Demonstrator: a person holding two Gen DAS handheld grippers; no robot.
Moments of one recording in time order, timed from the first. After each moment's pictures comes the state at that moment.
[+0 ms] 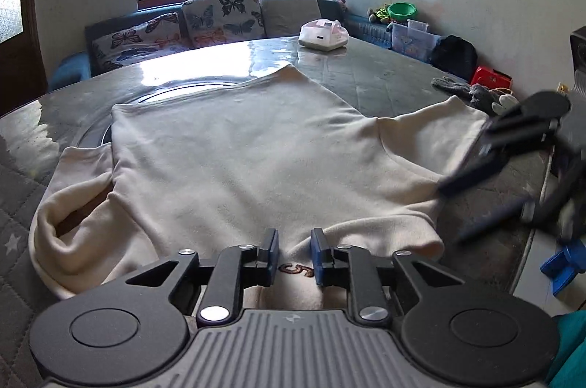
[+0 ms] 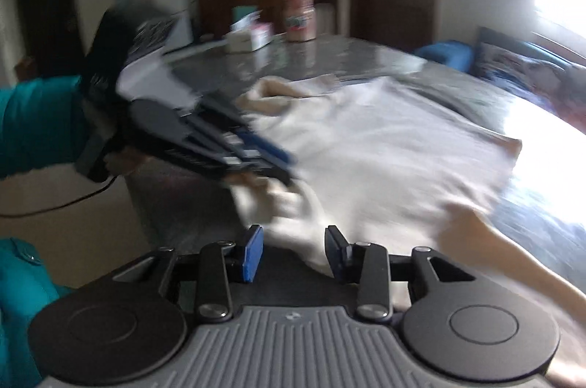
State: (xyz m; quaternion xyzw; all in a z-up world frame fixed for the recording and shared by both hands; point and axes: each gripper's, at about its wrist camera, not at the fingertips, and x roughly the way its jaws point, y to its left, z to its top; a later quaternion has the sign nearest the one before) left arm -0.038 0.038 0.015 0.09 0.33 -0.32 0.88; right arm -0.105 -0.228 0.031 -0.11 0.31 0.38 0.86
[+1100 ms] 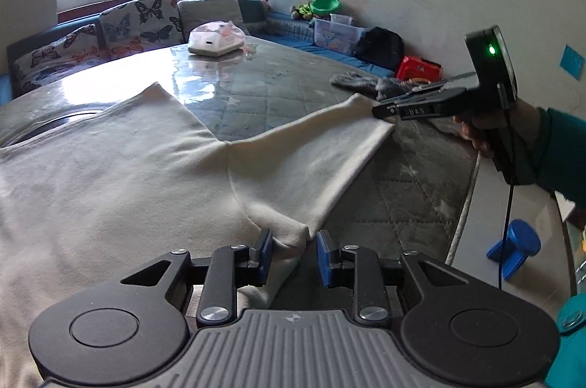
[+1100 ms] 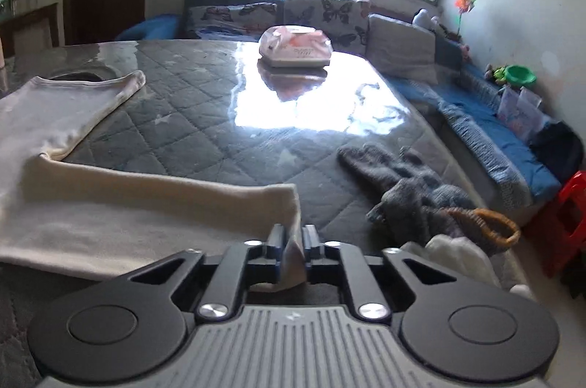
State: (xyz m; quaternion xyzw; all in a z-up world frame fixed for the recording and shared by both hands) left arm -0.057 -0.063 0.020 0.09 0.31 -0.43 0.84; right arm -0.063 -0.398 0.005 -0.07 0.33 -0.04 0.94
